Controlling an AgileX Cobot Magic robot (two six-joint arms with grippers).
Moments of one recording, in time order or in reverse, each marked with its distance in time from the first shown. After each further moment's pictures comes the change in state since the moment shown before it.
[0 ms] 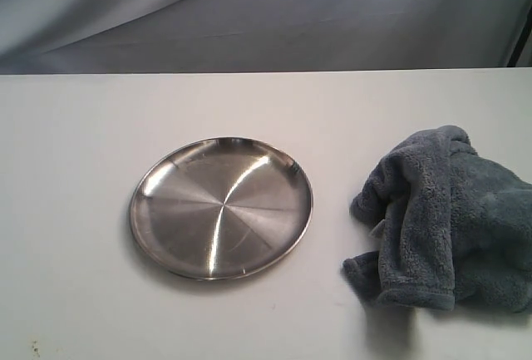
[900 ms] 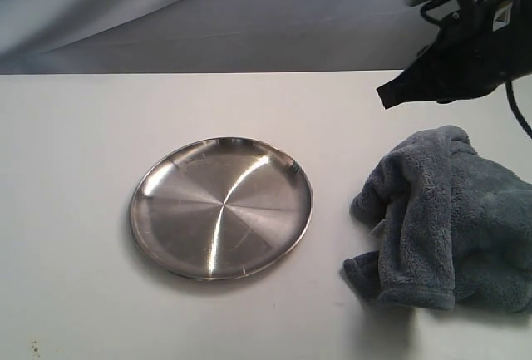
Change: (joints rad) left arm 0.000 0.000 0.000 0.000 0.000 0.000; right arm 0.117 1.273 -0.754 -0.184 0.619 -0.242
